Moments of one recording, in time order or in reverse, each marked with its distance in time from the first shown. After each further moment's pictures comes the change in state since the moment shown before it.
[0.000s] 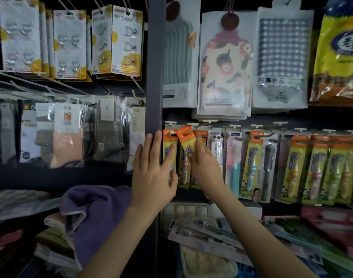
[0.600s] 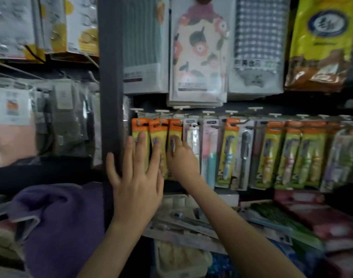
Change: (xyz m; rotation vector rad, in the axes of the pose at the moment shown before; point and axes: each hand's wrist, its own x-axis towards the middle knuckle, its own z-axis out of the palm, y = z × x) left_hand -0.018 0.049 0.008 0.118 0.020 -0.043; right_hand 0.011 0.038 0.014 -0.125 -0.062 0.142
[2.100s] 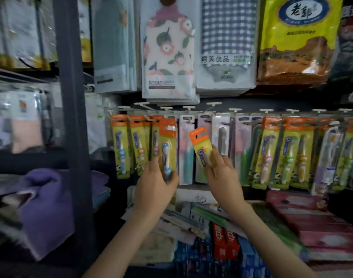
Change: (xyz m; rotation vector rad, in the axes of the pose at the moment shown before) left_hand 0.012 0.135 -0.019 -0.480 -0.432 -0.535; right_hand -0.075 0.148 -0.111 0.175 0.054 -0.111
